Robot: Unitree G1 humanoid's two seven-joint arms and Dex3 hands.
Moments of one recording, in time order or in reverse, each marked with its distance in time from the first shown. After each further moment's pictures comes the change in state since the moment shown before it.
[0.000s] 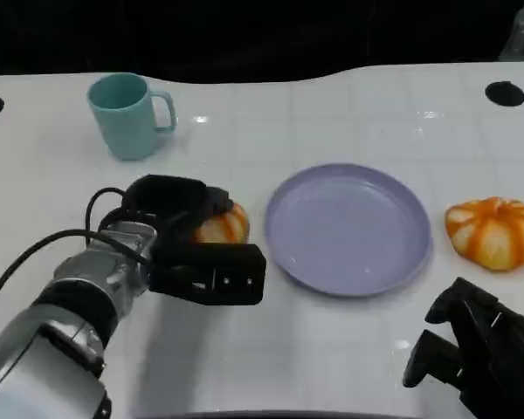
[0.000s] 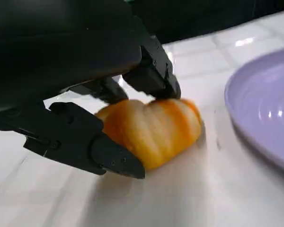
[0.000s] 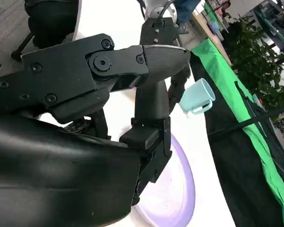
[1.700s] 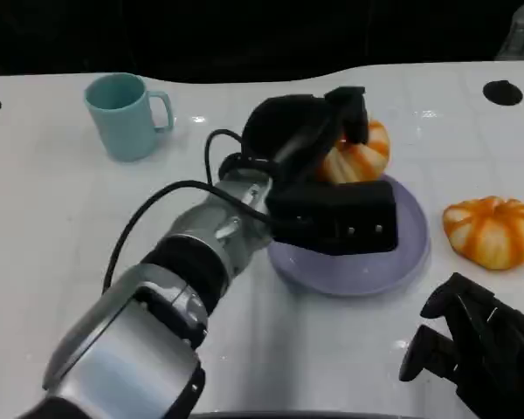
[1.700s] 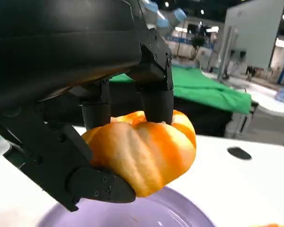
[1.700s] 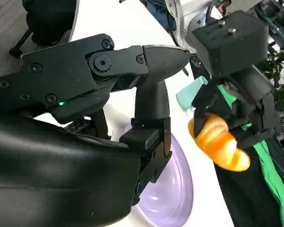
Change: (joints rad) left arm -0.166 -0.270 0.066 -0.046 -0.122 0.007 0.101; right arm -0.021 0.005 0.015 0.013 -0.016 -0.008 -0.016
